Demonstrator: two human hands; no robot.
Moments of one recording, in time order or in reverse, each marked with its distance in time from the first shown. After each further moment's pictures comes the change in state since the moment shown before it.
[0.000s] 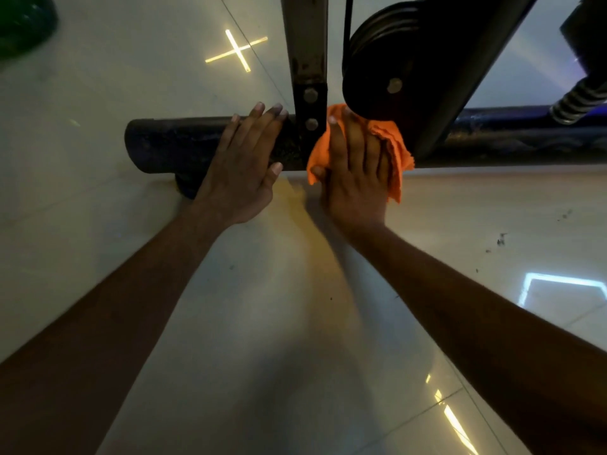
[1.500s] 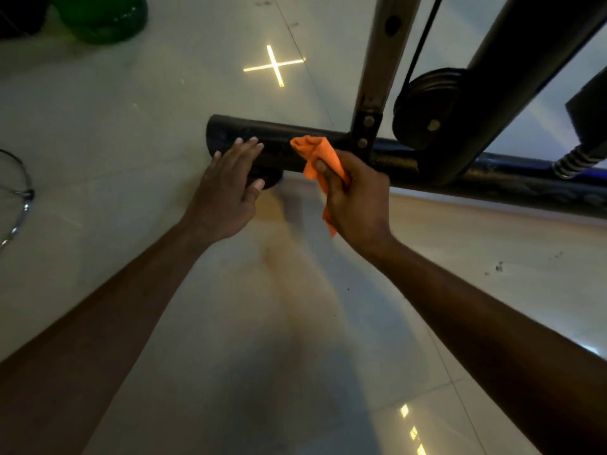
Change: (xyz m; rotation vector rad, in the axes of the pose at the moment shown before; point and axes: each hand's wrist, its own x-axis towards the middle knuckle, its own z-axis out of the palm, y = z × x) left_hand -0.100 -0.030 -0.064 -0.243 0.014 -0.343; right_hand 0.016 -0.095 -0.109 0.803 -0.208 0.124
